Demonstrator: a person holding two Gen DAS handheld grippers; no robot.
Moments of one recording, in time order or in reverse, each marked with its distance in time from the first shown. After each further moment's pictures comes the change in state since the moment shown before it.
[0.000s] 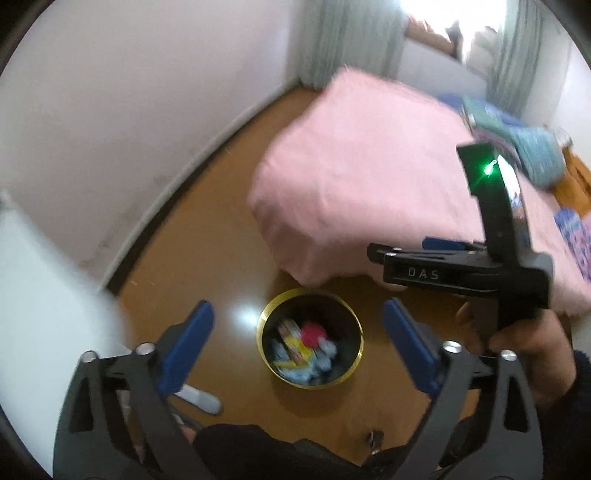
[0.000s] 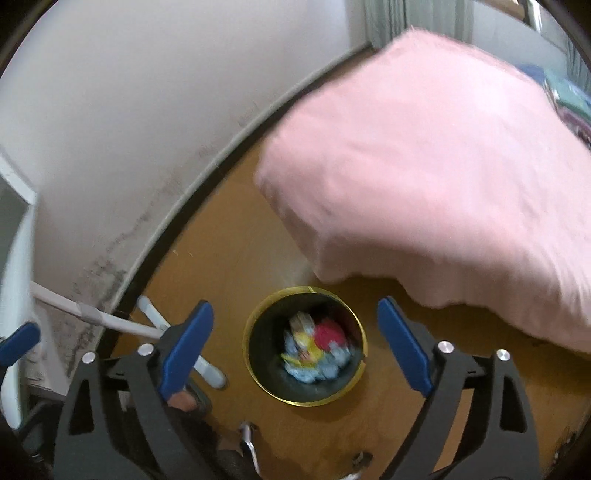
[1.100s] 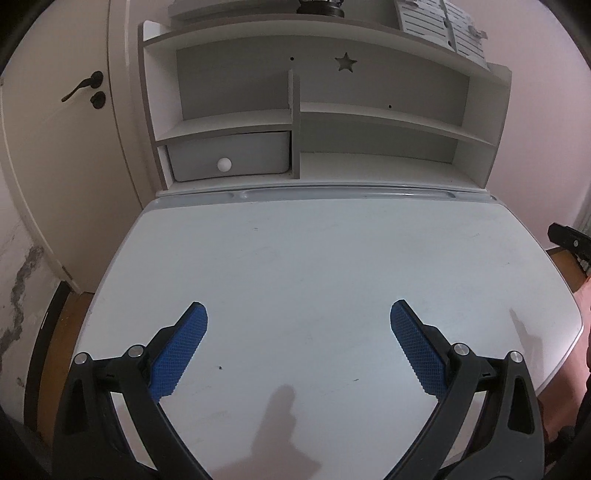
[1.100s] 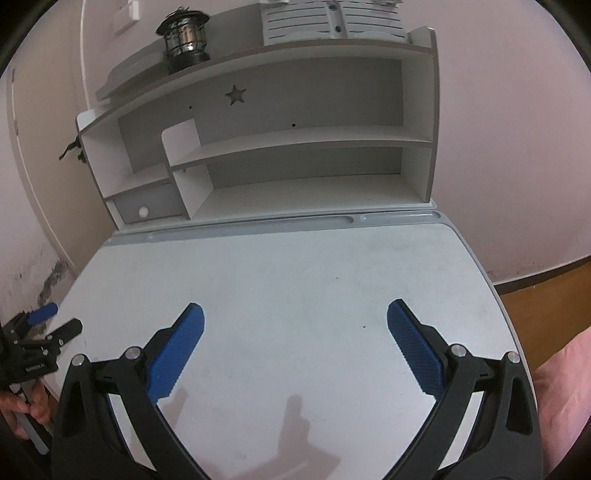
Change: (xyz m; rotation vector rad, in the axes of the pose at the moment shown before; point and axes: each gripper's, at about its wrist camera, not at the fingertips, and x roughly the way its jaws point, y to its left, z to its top) left arm -0.357 0.267 -0.296 -0.815 -0.214 0.901; right arm -0.137 0.450 -0.111 -0.853 -0.155 0.641
